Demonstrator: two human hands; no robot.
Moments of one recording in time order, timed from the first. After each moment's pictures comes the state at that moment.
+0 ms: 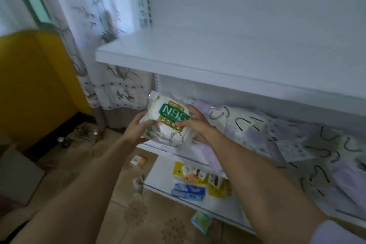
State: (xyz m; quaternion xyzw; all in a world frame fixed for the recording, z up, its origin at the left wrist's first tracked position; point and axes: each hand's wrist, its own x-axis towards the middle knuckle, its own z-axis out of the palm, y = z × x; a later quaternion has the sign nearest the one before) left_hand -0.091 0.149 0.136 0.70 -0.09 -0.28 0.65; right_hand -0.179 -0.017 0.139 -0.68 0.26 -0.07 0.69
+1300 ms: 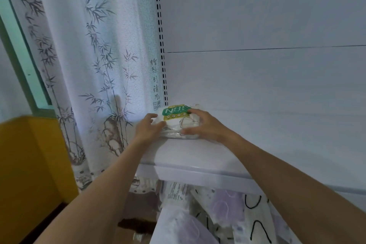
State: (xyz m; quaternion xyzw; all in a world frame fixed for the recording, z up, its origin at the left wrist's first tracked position) left_hand 0.161 0.054 0.289 0.81 -0.28 -0.05 0.52; right_hand 0.026 -0.087 0.297 -0.86 0.17 -0.20 0.44
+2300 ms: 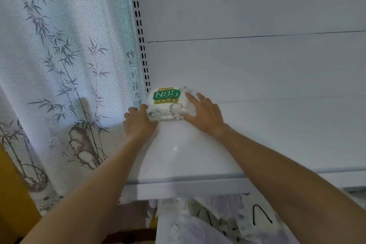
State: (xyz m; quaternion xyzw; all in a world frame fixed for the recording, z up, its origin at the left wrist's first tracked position) left_hand 0.224 0.016 0.288 0.88 -0.37 0.08 0.28; right_hand 0.078 -0.099 0.290 -0.90 0.36 -0.25 0.03
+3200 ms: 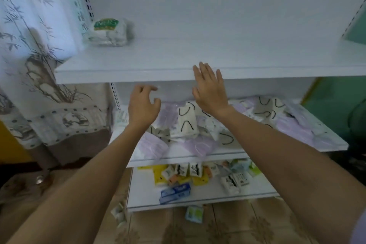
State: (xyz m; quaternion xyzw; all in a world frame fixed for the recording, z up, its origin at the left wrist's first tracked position) left_hand -0.077 0.100 0.182 0.77 -0.46 0.04 0.44; right_hand -0.231 -0.021 0.199 -0.90 0.36 -0.24 -0.09
